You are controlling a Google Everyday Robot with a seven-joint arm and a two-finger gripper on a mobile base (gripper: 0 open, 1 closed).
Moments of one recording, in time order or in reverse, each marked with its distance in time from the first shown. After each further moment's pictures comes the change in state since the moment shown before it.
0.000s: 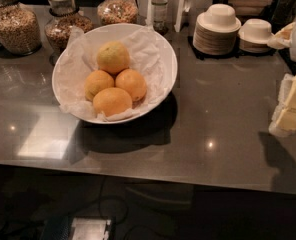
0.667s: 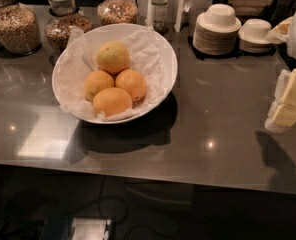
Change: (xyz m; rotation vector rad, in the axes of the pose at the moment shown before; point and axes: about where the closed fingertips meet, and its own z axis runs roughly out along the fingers) arm -0.013 -0.004 -0.004 0.025 -0.017 -0.020
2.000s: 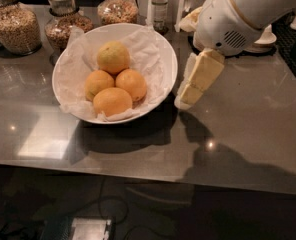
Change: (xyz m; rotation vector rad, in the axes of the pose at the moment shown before) arm -0.149 -0.012 0.040 -0.048 -0.373 -0.132
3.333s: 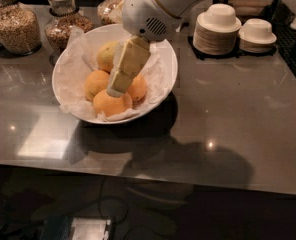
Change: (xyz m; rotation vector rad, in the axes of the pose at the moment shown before) arm -0.119 -0.001 0.060 -0.113 -0.180 -0.122
